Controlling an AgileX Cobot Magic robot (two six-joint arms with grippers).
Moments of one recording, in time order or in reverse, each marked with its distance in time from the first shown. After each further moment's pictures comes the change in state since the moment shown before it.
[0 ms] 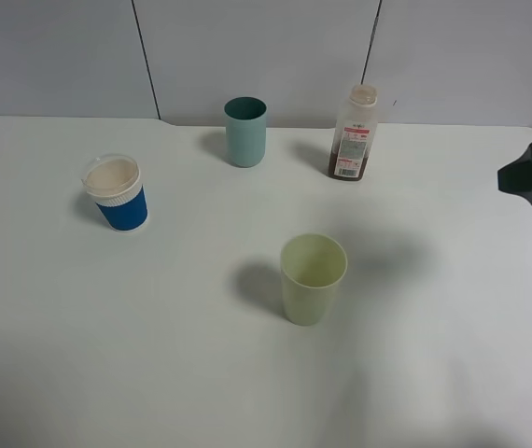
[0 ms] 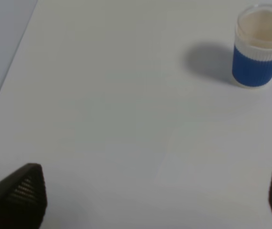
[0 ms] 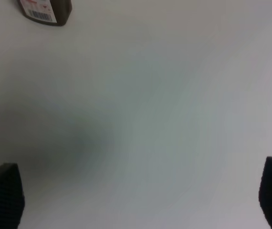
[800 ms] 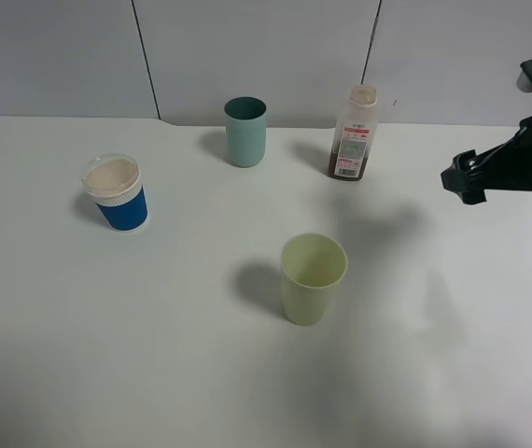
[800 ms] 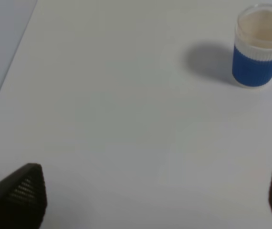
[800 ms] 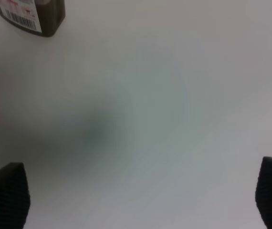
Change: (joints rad) left arm 0.000 0.000 0.000 0.000 0.000 0.000; right arm 0.000 0.419 -0.003 -0.192 -0.435 0.000
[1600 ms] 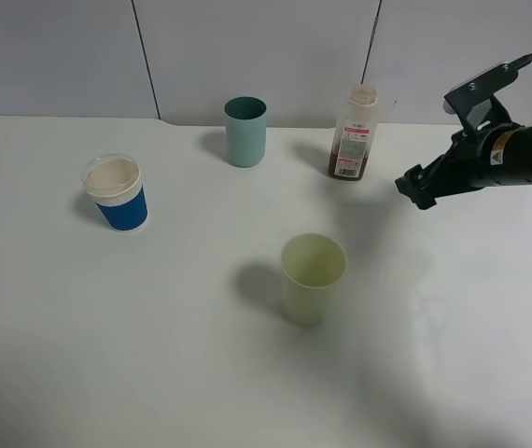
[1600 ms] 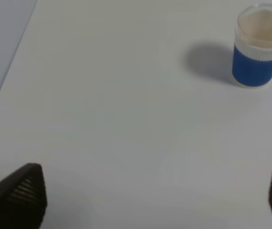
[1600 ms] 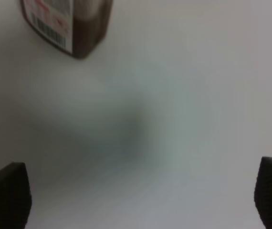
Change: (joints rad) left arm 0.000 0.000 0.000 0.000 0.000 0.000; right arm 0.000 0.311 -0.077 -0.249 -0.317 0.055
